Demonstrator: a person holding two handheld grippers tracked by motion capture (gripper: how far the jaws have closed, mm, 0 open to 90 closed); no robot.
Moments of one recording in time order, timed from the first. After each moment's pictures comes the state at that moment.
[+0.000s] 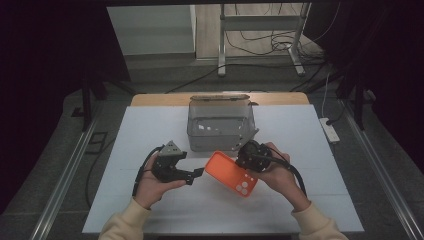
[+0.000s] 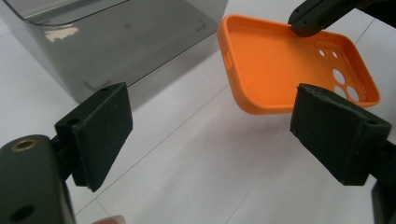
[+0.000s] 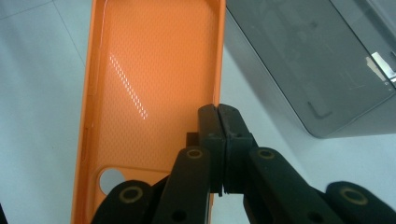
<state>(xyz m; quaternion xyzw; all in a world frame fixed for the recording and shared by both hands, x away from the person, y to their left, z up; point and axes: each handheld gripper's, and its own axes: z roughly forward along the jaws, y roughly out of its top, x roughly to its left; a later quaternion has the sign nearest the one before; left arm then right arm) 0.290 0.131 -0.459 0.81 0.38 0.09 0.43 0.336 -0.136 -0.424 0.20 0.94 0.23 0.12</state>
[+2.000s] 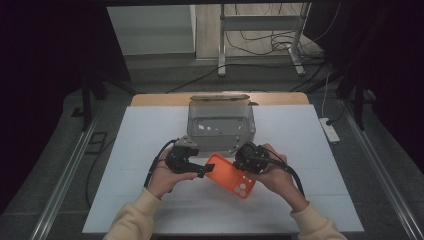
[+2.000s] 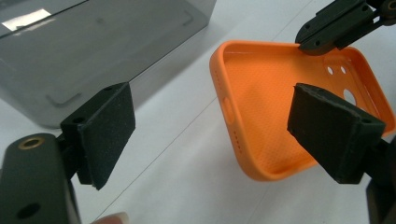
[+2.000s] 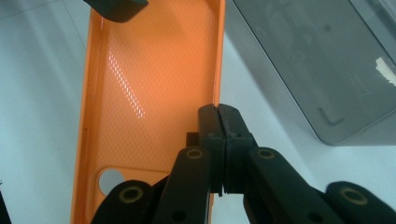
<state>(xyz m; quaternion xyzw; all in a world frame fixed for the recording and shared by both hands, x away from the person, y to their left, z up) 0.324 0.104 -0.467 0.83 0.37 0.04 0.41 0.334 -0.130 -0.428 0.18 0.95 0.23 0.11</state>
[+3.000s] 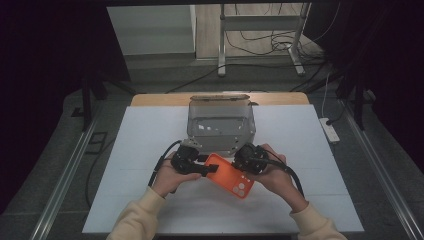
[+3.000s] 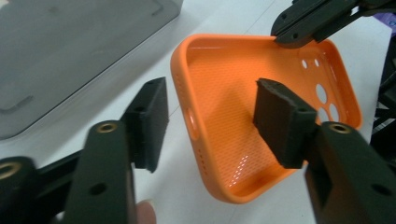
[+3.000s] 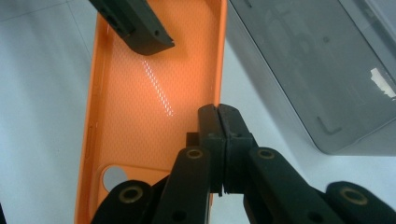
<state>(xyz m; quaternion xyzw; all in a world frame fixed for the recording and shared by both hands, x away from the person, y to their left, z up) 0.327 0.094 -0.471 0.84 0.35 0.00 0.42 0.331 -0.128 -0.427 0.17 0.95 0.24 0.12</state>
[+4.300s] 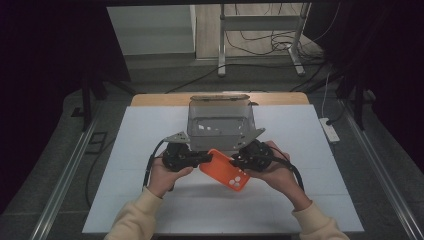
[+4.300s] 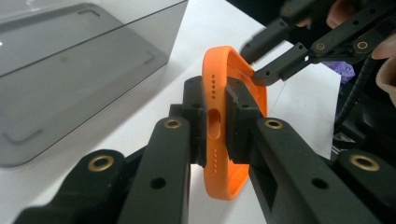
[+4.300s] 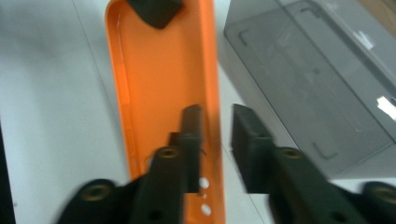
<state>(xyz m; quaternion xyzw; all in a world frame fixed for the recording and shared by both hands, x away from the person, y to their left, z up) 0.319 0.116 -0.450 0.80 0.34 0.00 0.50 0.335 -0.140 -0.416 0.17 0.93 0.31 0.11</state>
